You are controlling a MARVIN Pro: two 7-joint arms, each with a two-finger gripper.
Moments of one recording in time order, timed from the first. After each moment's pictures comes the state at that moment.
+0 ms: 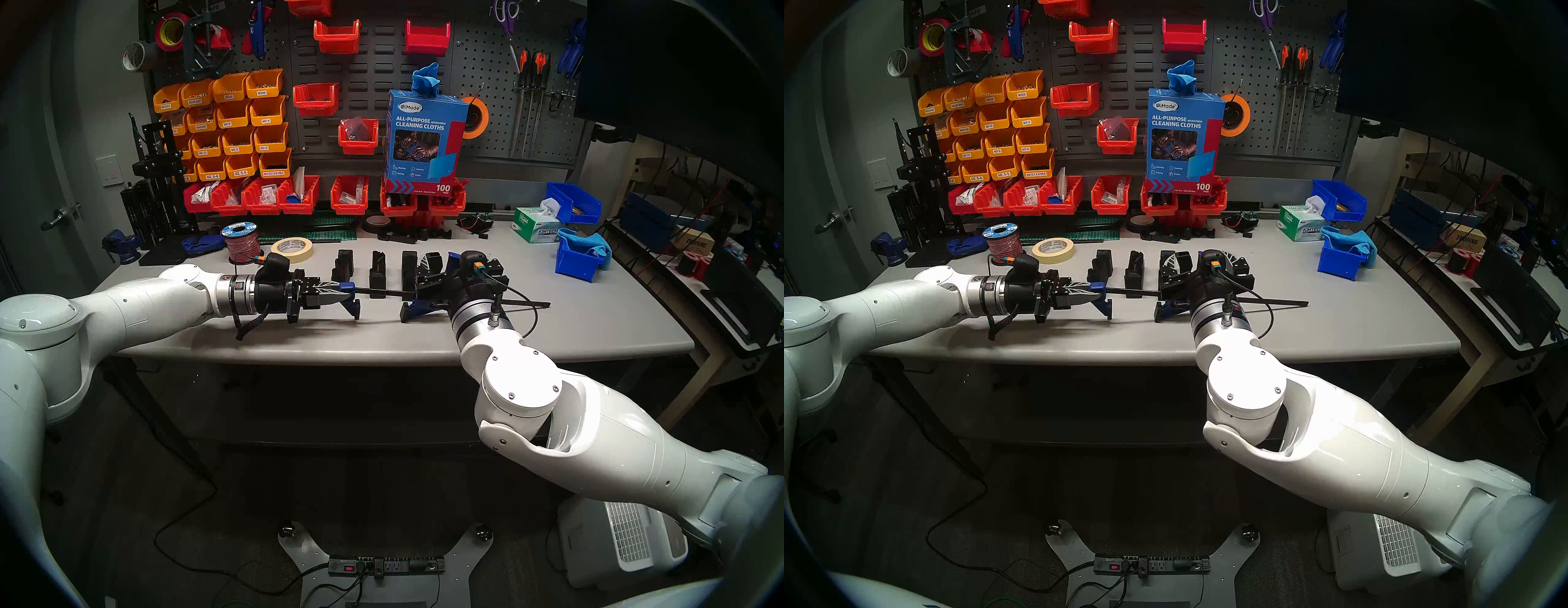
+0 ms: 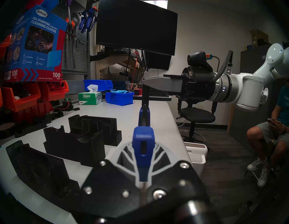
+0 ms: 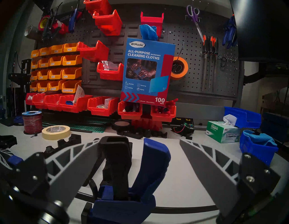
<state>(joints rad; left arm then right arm) 0.29 -0.85 0.24 -0.74 -1.69 -0.44 -1.40 -1.12 -0.86 0.61 -2.10 0.70 0.18 -0.96</state>
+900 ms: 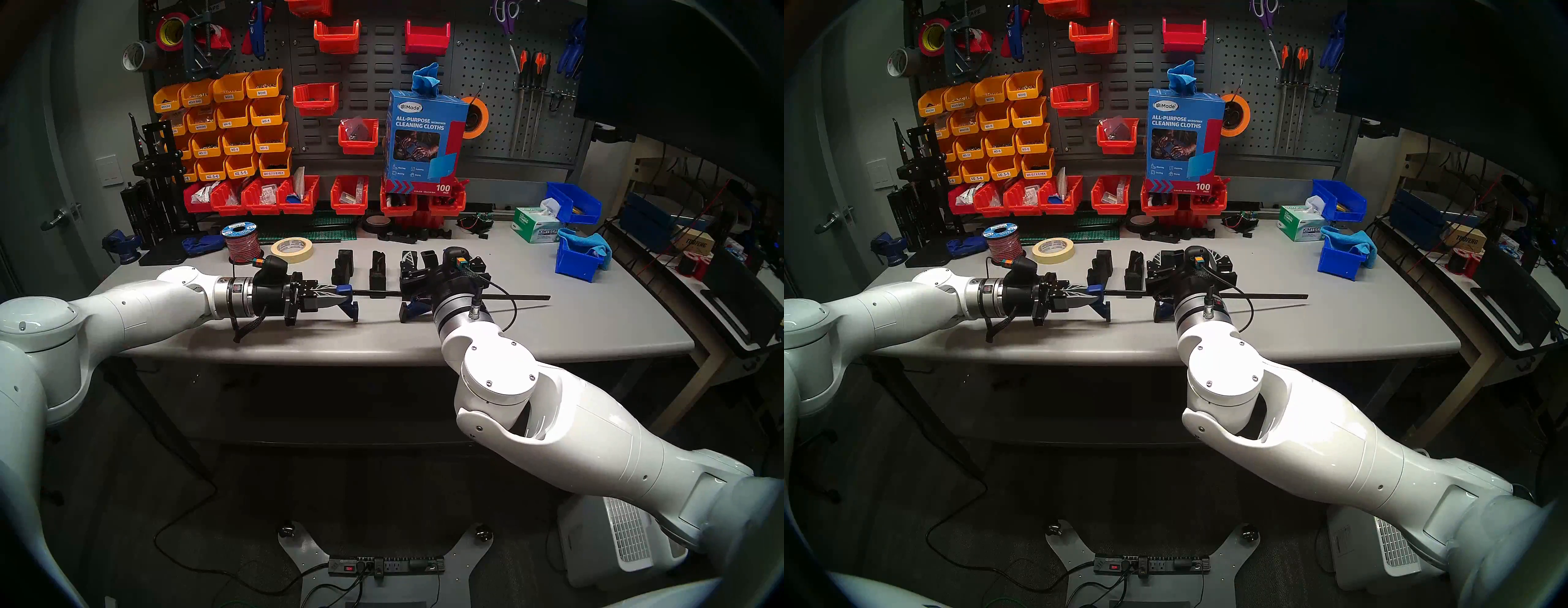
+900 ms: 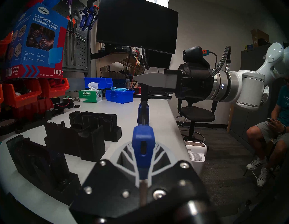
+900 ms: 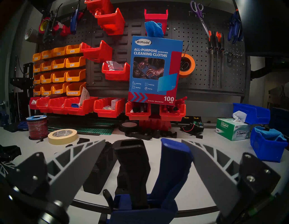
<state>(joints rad) 0.30 -0.85 0.23 -0.73 -1.68 -0.43 -1.40 -1.09 -0.94 0.60 -2.05 0.71 0.19 -0.94</state>
